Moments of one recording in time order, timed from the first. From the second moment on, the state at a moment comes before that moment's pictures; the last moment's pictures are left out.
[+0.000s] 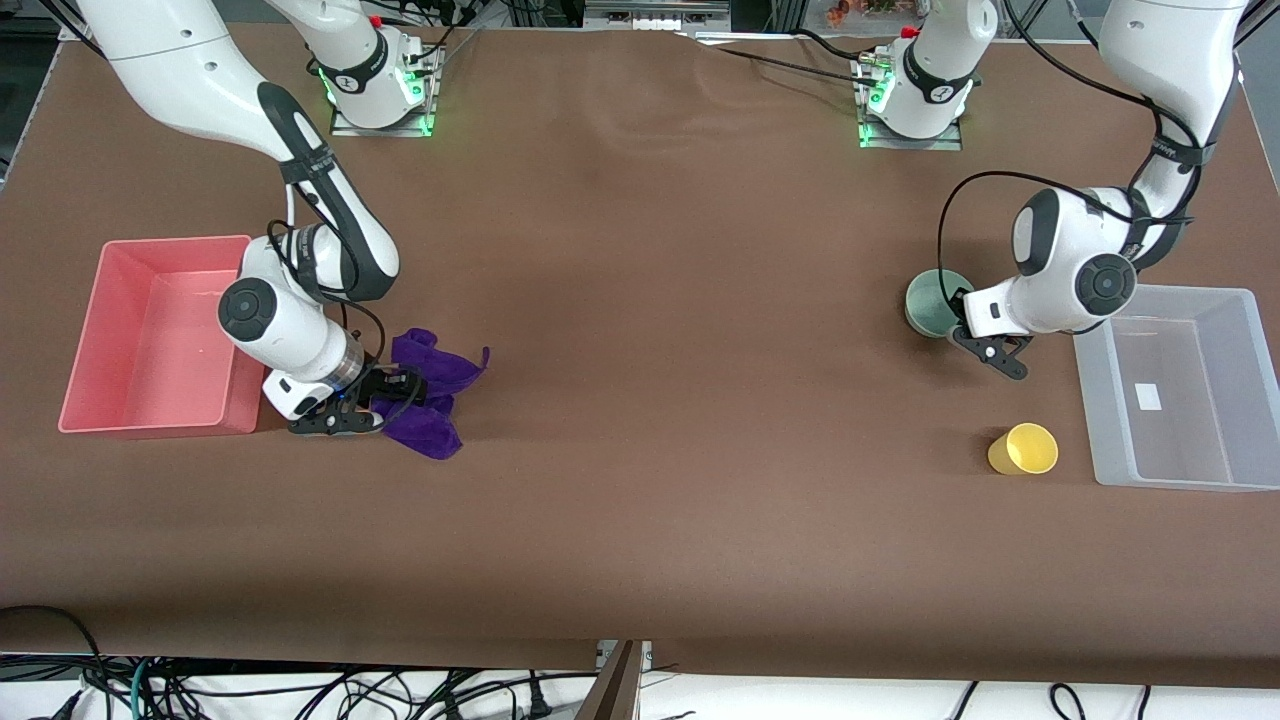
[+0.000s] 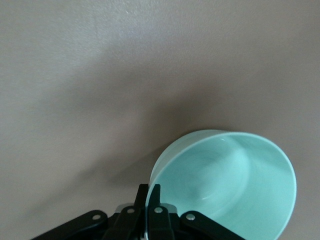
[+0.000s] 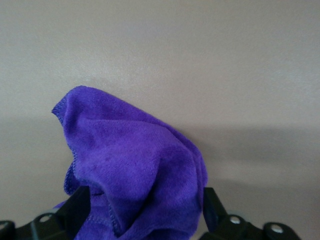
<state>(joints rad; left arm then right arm) 0.13 0.32 -0.08 -2.25 0.08 2.29 0.56 0.06 0.54 0.13 -1.97 0.02 2.58 0.12</state>
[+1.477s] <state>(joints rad) 0.60 0.67 -0.07 -1.54 0.28 2.14 1.09 -0.05 0.40 -0.03 -1.33 0.01 1.48 -0.32</state>
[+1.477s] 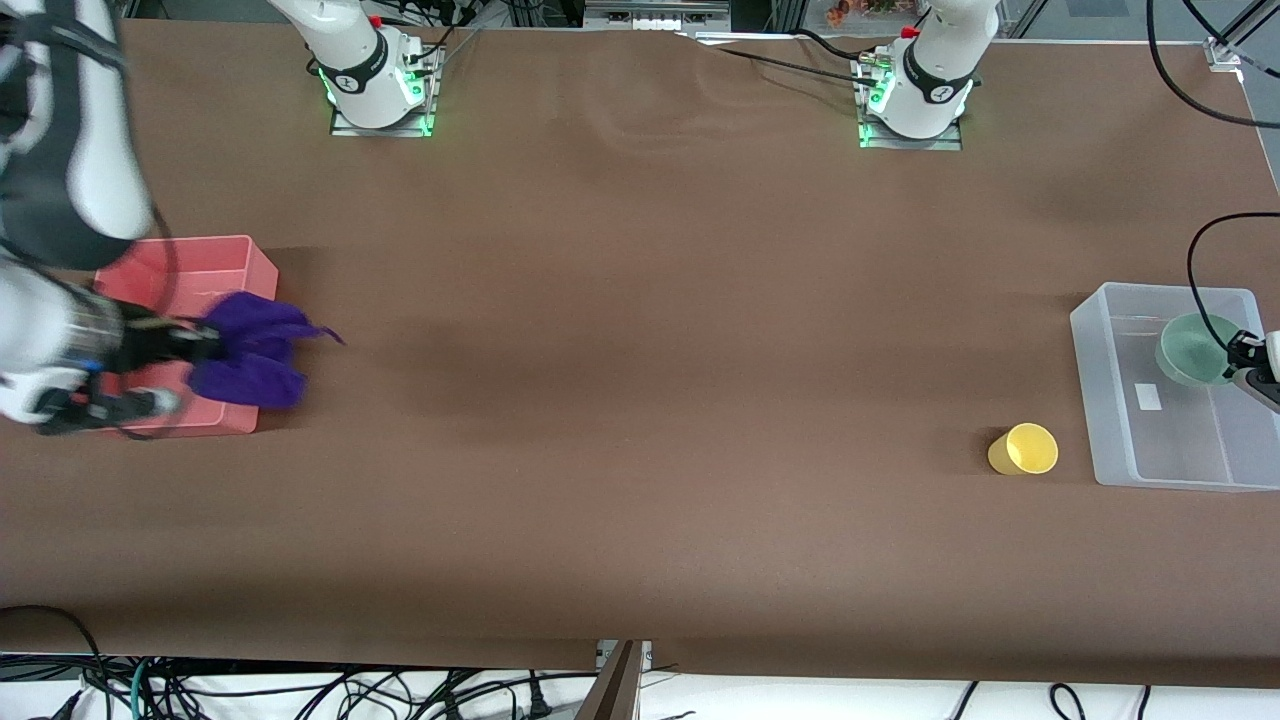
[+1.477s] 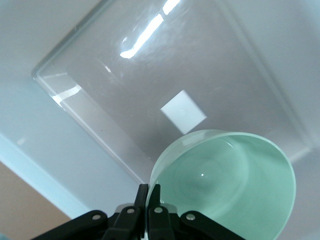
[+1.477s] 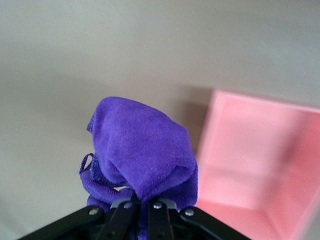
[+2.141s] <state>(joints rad) 0.59 0.71 -0.12 -1.50 0.19 2.07 1.10 -0.09 0.48 -0.26 -1.55 -0.08 1.65 -0.60</state>
